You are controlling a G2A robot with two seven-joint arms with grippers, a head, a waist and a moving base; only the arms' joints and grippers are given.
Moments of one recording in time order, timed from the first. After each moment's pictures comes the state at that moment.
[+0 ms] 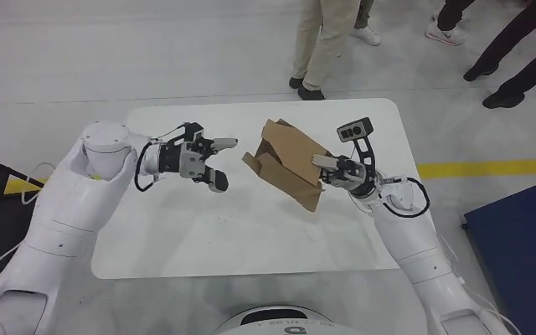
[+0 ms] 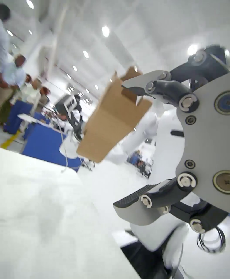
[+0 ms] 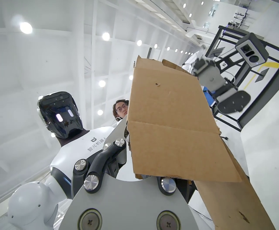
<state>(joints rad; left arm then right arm) 0.95 -0.84 -1.04 -1.57 -0.67 0.49 -1.24 -1.26 -1.23 1.23 -1.43 1.01 -0.42 1.32</state>
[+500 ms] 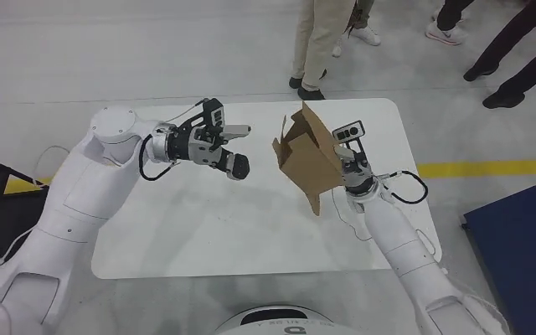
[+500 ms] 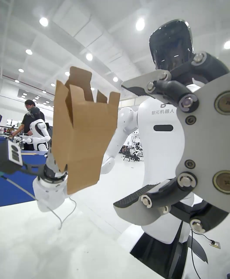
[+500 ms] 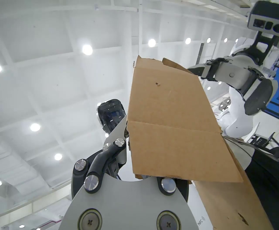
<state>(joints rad) 0.83 -0.90 -0.97 -1.54 -0.82 0.32 -1.24 -1.18 -1.29 1.12 -1.19 1.42 -0.28 1.53</state>
